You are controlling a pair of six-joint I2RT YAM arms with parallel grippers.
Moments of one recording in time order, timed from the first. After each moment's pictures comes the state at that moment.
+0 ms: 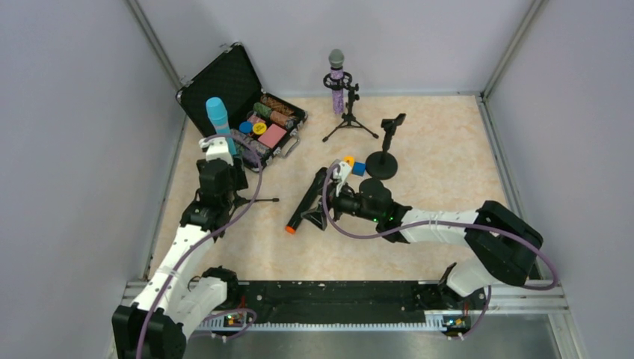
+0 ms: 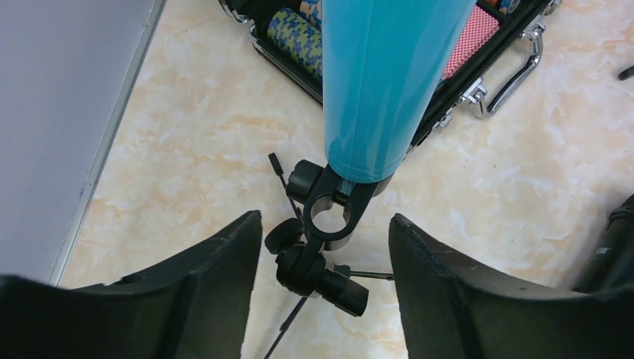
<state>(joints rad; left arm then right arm) -0.19 0.88 0.65 -0.18 -0.36 -0.13 0.92 1.48 0.63 0.69 -0.24 0.23</state>
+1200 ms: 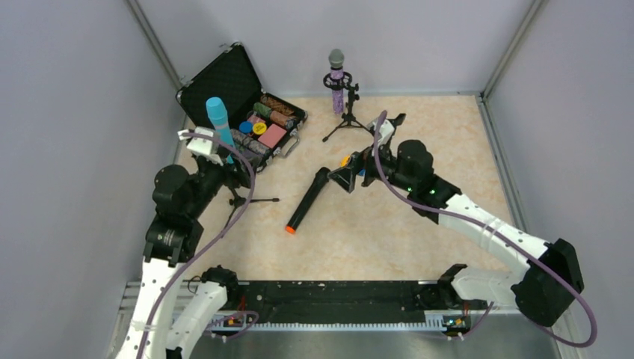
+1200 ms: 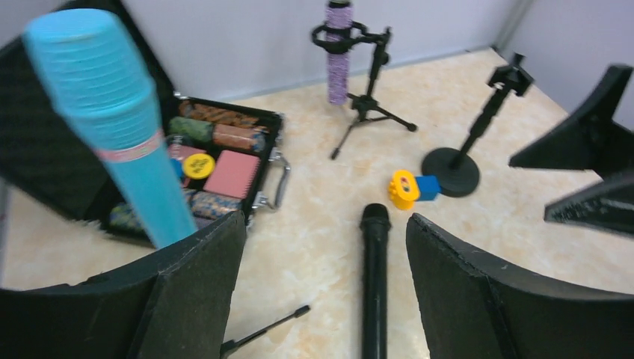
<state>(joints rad) -0.19 0.63 0.94 -0.34 0.17 -0.09 0.69 1.18 0.86 0.15 -0.30 0.32</state>
